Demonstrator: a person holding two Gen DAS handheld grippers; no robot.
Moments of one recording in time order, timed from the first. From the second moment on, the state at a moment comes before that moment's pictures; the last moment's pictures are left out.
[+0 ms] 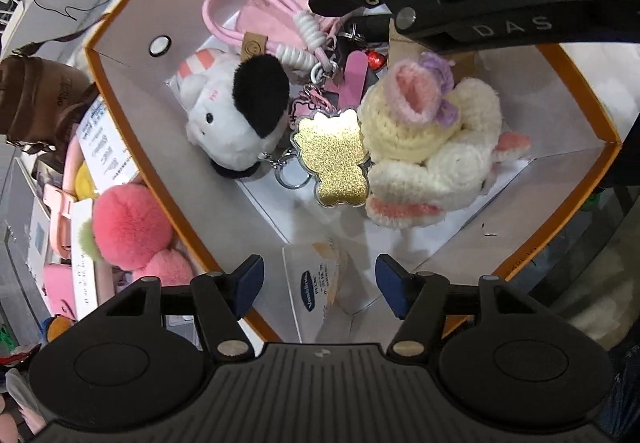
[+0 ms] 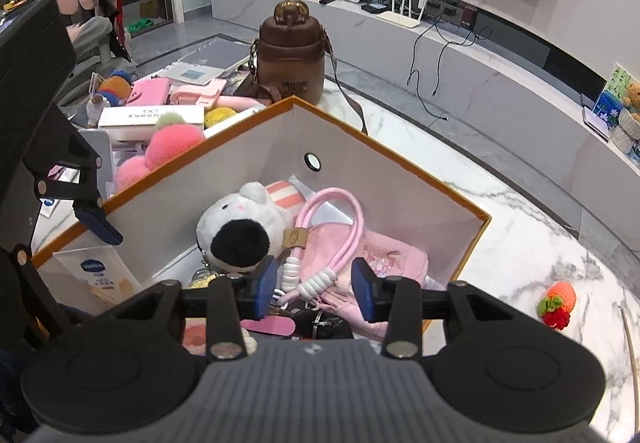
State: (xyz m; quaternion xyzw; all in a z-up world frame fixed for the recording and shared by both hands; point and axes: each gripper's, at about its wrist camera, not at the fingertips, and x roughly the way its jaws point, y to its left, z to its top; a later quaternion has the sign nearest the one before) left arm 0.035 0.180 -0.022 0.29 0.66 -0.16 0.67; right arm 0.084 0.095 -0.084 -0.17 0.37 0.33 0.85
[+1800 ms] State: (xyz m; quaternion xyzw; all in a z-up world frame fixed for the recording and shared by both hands) left arm 0.169 -0.017 0.024 0.33 0.50 -0.19 0.78; right arm 0.133 -0.160 -0.097 -0.04 0.39 0.15 0.91
